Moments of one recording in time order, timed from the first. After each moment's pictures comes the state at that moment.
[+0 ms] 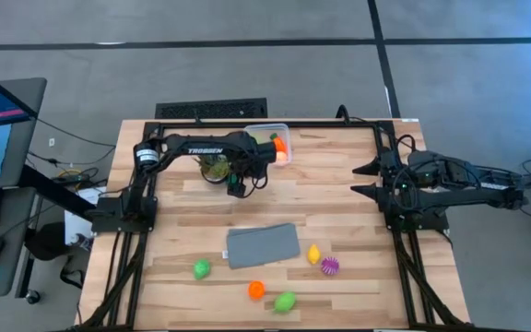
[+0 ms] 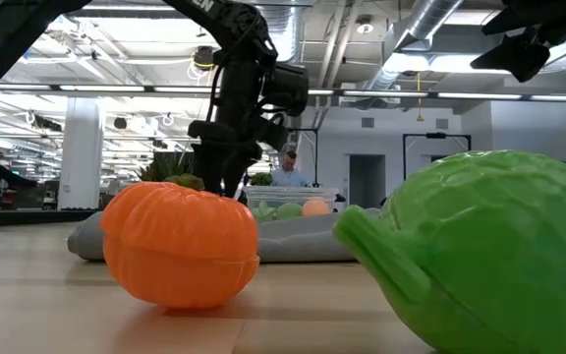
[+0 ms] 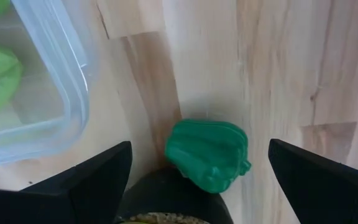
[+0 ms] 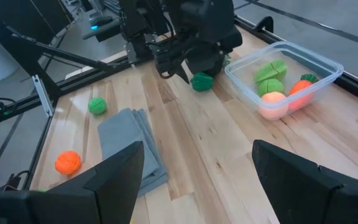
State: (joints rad) left arm 0.29 2.06 1.63 -1.19 -0.08 0.42; right arm -0.03 0.38 0.63 -0.65 0.07 0.31
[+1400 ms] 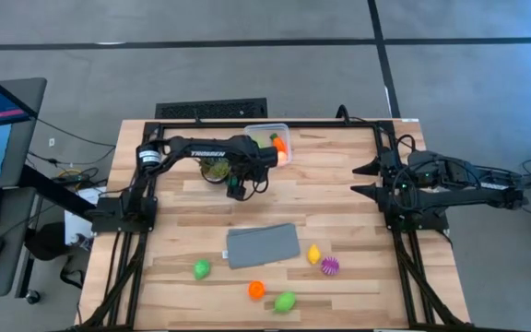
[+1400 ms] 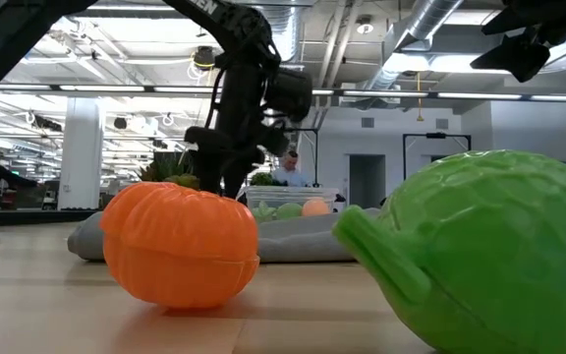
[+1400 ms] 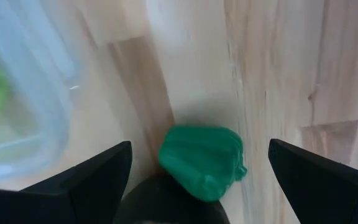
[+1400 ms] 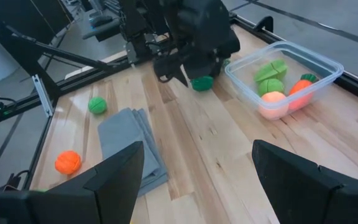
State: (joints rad) left arm 0.27 2.08 1.63 -1.20 -0.10 0.45; right arm -0.03 0.38 0.63 -0.65 0.07 0.31
